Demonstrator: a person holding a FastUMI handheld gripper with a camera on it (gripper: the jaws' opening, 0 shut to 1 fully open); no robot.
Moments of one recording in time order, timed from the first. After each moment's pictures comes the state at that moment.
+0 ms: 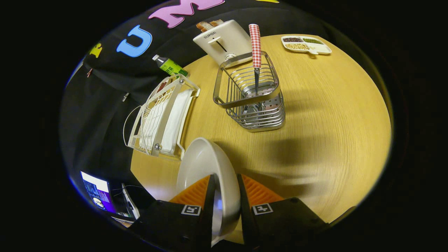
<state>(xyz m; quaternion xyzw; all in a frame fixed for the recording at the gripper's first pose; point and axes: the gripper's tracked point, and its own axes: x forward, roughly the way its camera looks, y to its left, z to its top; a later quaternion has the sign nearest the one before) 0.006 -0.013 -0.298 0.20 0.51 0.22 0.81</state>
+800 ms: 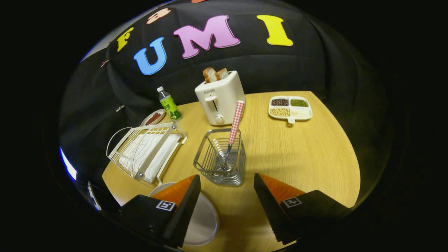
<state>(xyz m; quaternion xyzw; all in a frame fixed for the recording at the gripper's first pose) 0.089 -0.080 -0.225 0.10 0.30 0.16 0.93</state>
